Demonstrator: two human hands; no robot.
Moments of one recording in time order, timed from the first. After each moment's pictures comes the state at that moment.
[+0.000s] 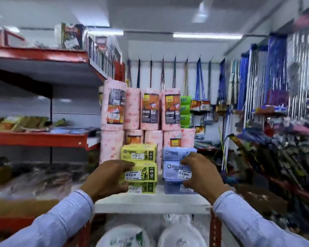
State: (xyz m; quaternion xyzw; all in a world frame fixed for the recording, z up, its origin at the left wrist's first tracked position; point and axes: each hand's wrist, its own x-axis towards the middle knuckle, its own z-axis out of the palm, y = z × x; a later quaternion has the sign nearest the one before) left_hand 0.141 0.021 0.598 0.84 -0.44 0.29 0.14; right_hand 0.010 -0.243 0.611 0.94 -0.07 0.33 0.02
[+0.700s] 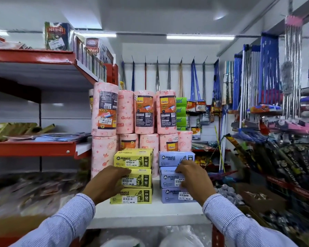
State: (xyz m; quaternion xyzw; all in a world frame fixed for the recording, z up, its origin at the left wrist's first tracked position) left_hand 0.203 -0.012 0.589 0.87 -0.42 0.23 0.13; right_hand 0.071 -0.275 0.589 0.94 -0.08 0.32 0.02
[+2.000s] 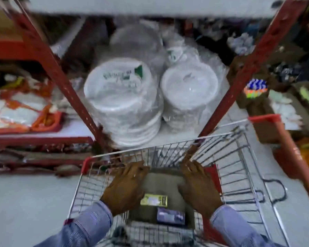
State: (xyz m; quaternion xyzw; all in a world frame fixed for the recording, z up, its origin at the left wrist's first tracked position) left_hand -0.001 0.033 0.156 0.88 -0.45 -0.09 0.11; right_hand -0.110 -0.193 0.169 0.98 -0.12 -0.08 -0.11
